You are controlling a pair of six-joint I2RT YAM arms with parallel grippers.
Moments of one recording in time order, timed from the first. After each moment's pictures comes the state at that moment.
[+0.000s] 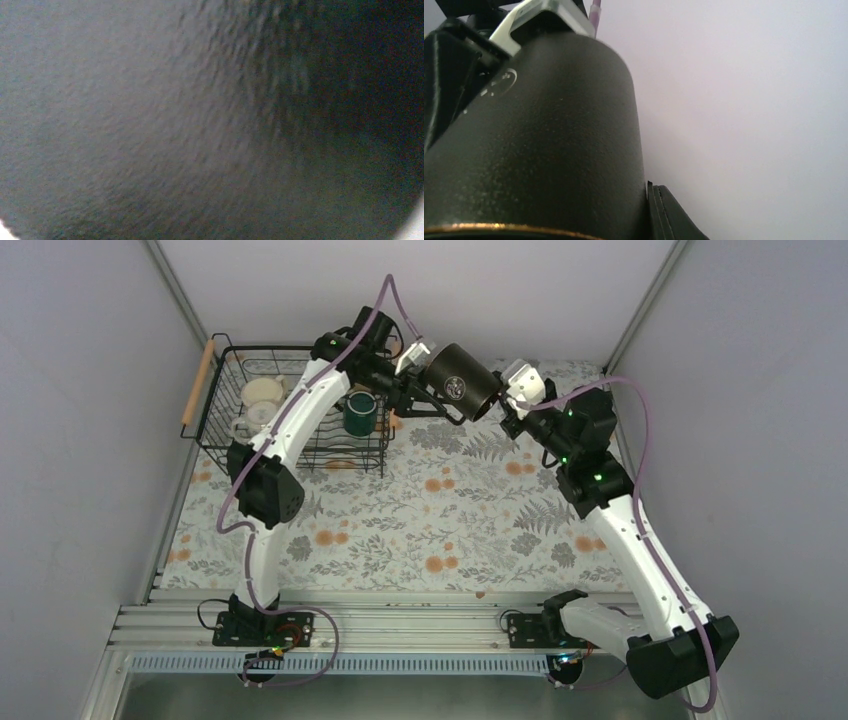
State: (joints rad) left arm -0.47 2.14 2.31 -1.13 1.48 0.46; right arm 0.36 1.06 1.11 -0.09 -0.29 -0.47
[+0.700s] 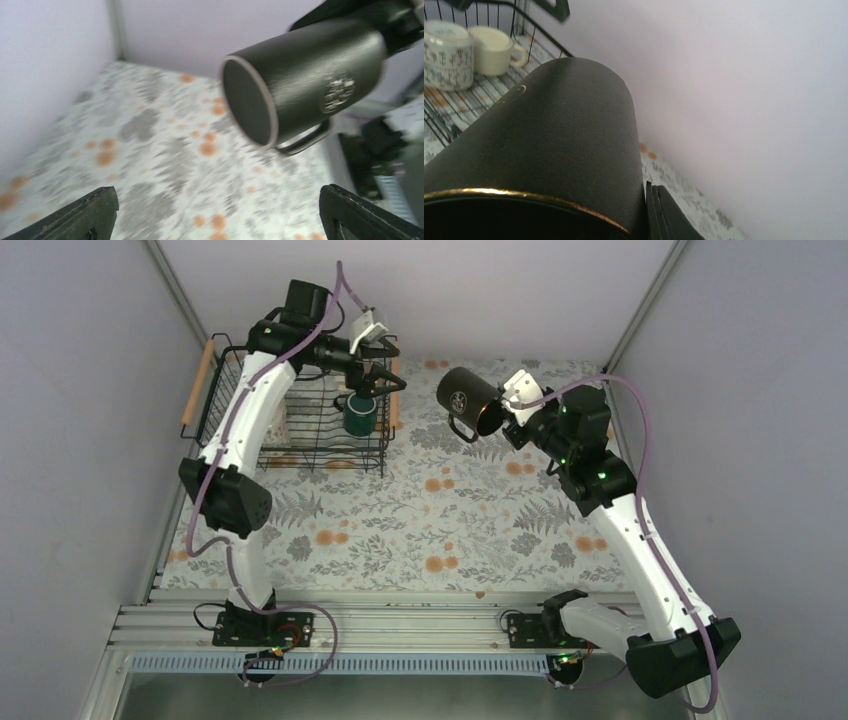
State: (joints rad) left arm -0.31 1.99 2.25 -1.07 1.12 0.55; right arm 0.36 1.06 1.15 -0.28 -0.20 -0.49
